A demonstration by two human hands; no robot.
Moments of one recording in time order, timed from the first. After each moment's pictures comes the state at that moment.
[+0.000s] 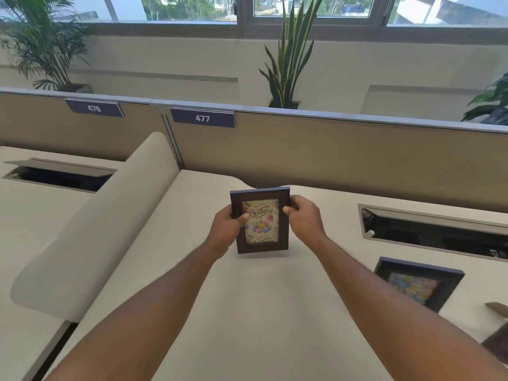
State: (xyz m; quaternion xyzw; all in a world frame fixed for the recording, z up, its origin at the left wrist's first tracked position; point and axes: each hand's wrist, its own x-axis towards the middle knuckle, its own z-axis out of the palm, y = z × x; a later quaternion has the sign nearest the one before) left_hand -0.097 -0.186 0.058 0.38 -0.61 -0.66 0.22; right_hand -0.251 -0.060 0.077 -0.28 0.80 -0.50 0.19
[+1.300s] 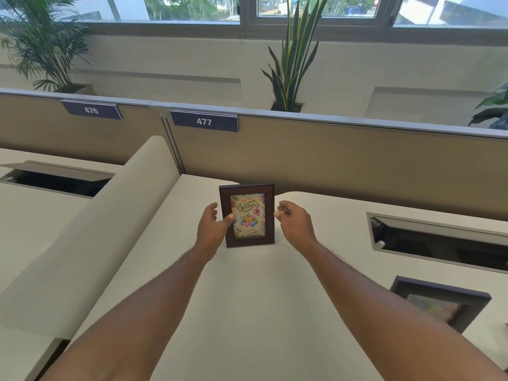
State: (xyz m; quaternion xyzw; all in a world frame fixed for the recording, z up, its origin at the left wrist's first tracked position) left_hand -0.098 -0.241 0.033 0.49 -0.63 -0.55 0.25; right_hand -0.257 -0.107 0.047 -0.26 0.80 -0.49 0.22
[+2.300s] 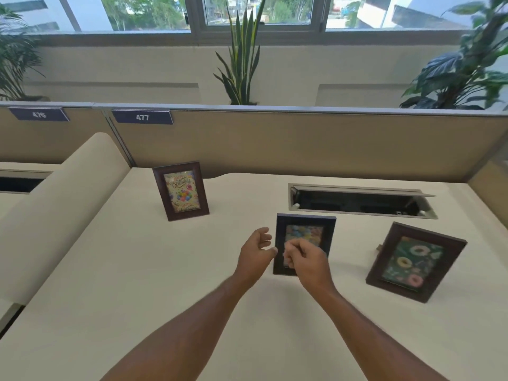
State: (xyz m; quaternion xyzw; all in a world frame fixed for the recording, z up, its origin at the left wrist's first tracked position) left_hand -0.158 0.099 0.050 0.34 -0.70 -0.61 0.14; right_hand -0.240 0.227 0.042 -0.25 0.77 -0.56 0.16
